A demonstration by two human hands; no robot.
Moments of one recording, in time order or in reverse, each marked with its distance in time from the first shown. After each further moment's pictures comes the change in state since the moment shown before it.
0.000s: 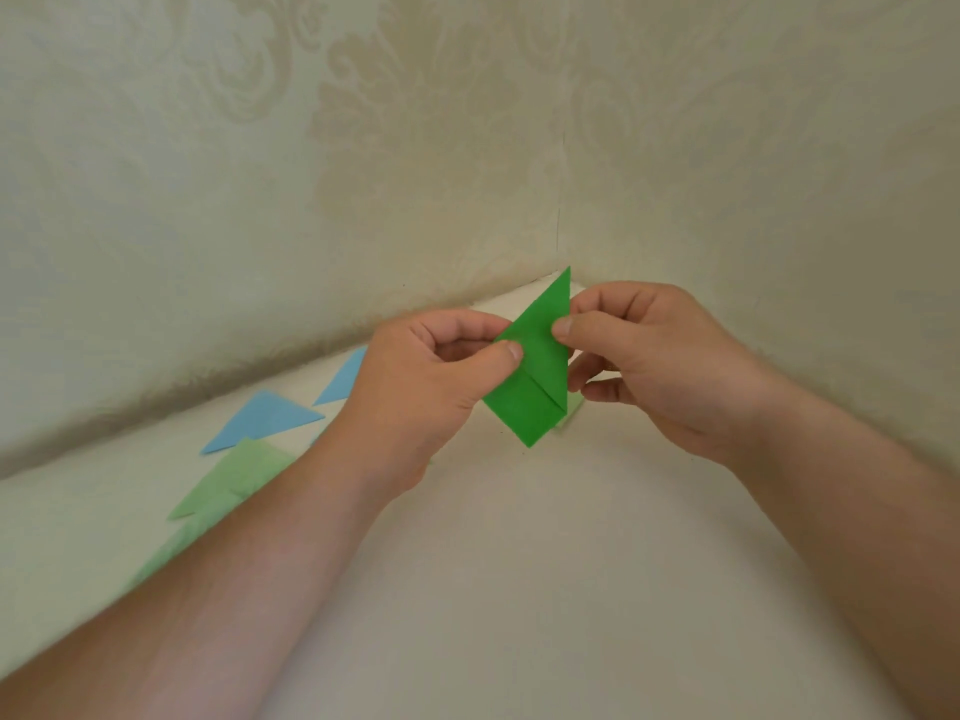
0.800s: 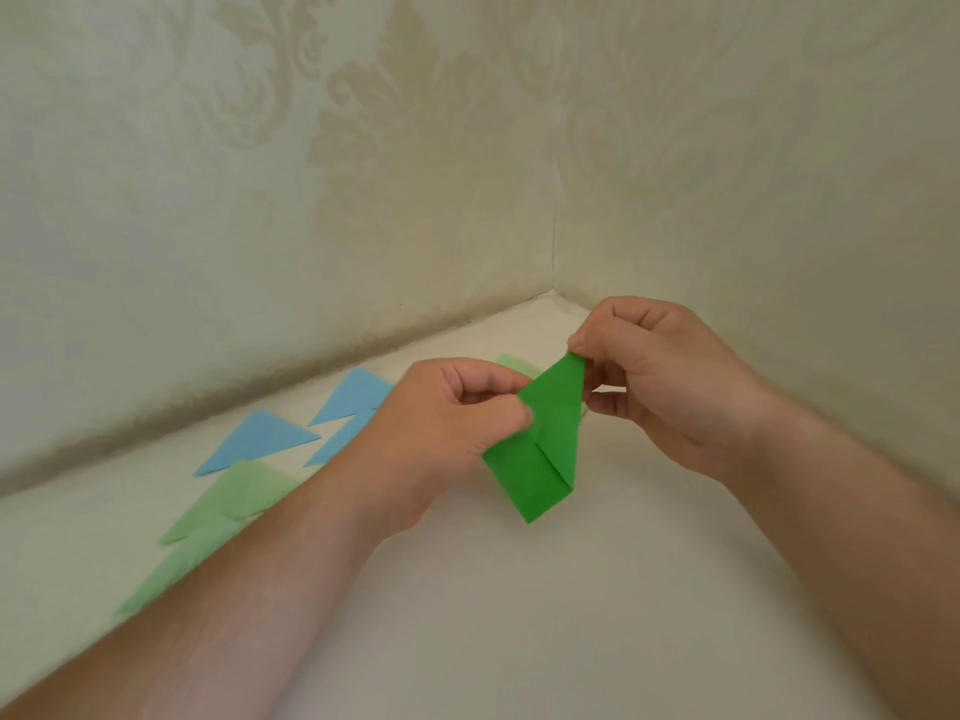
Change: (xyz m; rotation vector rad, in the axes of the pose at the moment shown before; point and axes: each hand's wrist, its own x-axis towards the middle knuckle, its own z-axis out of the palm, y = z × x) left_hand -0.008 0.004 0.002 0.114 -0.228 -0.145; right_hand 0.001 -0.003 -0.005 0.107 0.047 0.051
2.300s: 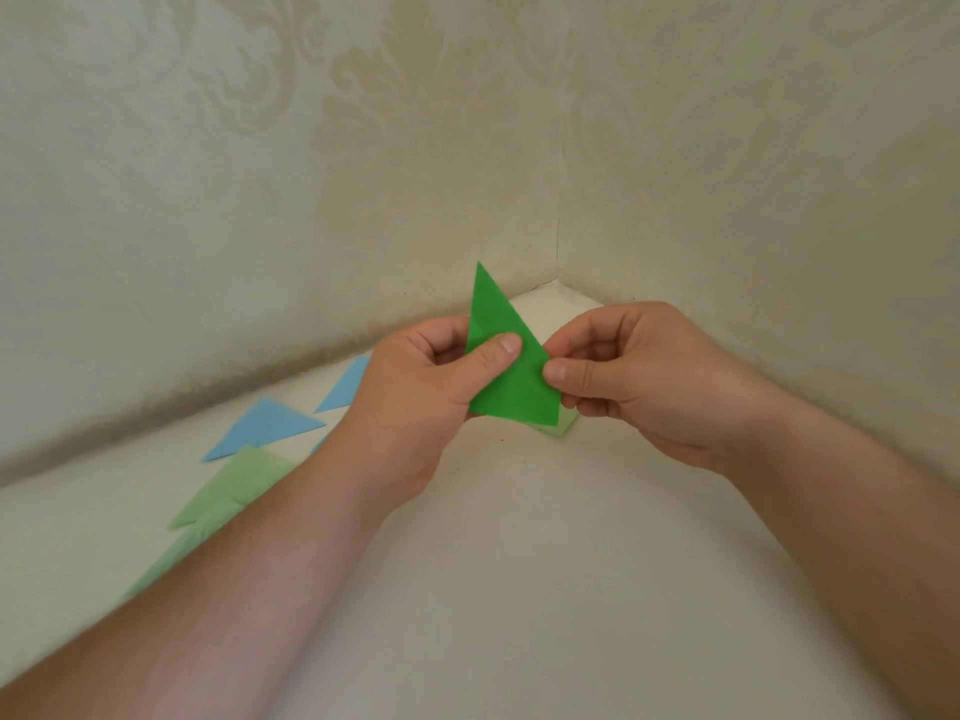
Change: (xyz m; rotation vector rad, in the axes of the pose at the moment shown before) left_hand 0.011 -0.007 -0.005 -0.330 0.138 0.107; right_hand 0.001 0.012 0.001 -0.101 -0.119 -0.025
